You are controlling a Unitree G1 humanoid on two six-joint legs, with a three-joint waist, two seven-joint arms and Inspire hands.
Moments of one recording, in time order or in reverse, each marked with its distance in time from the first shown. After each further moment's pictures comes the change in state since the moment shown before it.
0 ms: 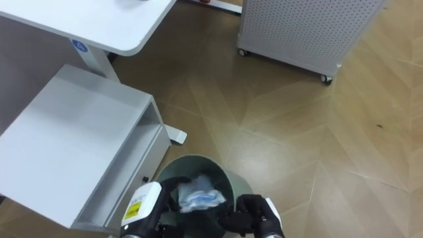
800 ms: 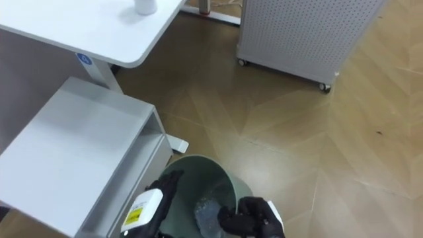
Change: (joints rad) left arm 0.033 0.022 0.004 -0.002 0.010 0.000 -0.043; right arm 0.031 -0.008 -0.045 0.018 0.009 -0.008 -0.002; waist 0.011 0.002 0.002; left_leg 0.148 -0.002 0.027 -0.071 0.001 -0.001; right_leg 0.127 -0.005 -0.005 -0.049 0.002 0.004
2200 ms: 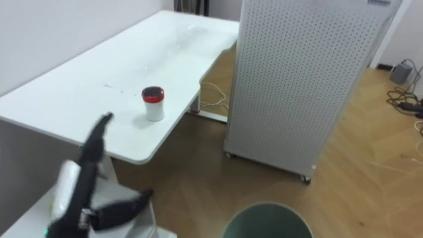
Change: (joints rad) left arm 0.435 0.147 0.433 -0.855 -0.034 -0.177 0.034; right arm 0.361 -0.044 -0.365 -0.061 -0.158 -0.074 -0.062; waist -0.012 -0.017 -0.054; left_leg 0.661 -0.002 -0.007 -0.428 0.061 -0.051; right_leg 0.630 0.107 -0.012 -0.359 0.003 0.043
